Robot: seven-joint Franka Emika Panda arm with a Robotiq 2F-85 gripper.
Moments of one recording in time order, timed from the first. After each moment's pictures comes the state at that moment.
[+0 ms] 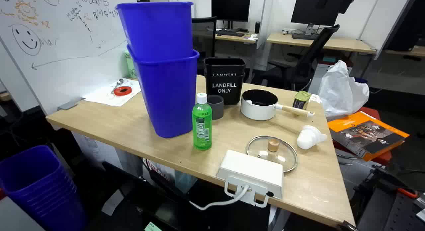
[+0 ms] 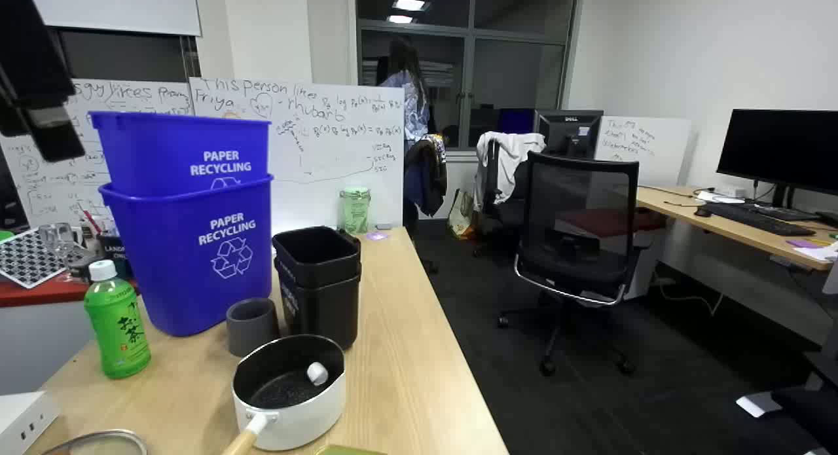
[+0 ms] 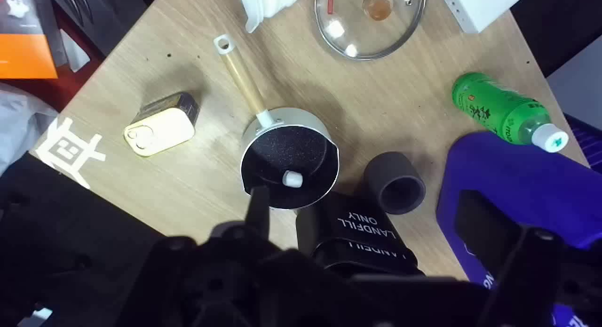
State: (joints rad) arm -0.04 -0.41 -0.11 -2.21 0.06 2.00 0.05
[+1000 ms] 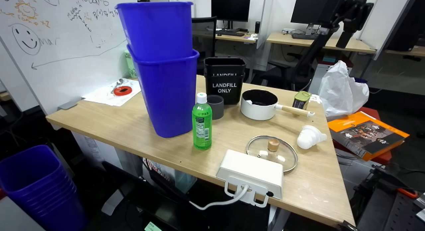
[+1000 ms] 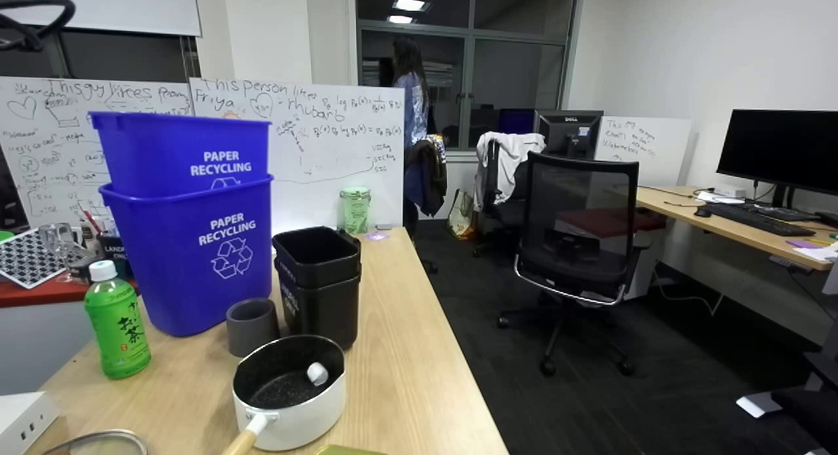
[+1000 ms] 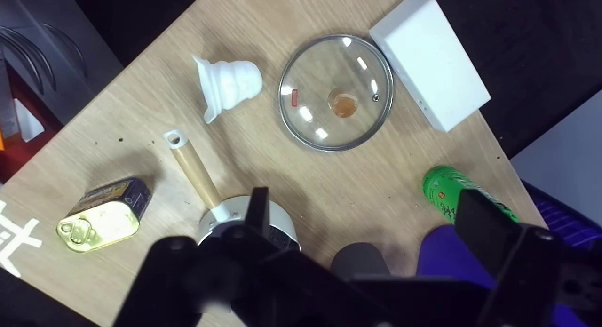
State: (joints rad) arm -0.01 -0.47 -0.04 -2.42 0.12 2.02 0.06
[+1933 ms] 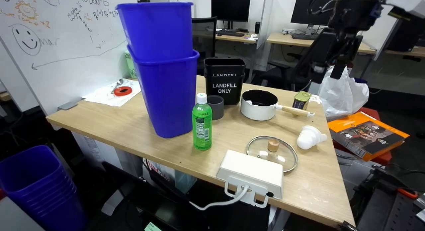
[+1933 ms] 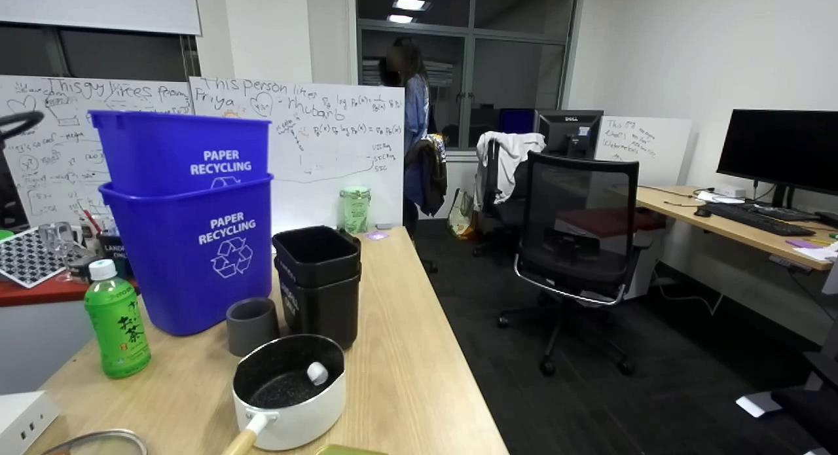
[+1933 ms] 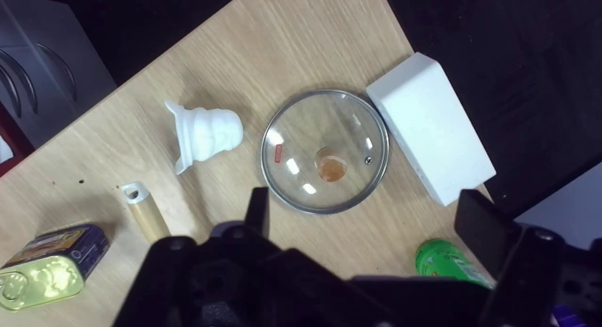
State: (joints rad) arm 0.05 -0.44 0.02 -2.56 0.12 2.11 0.06
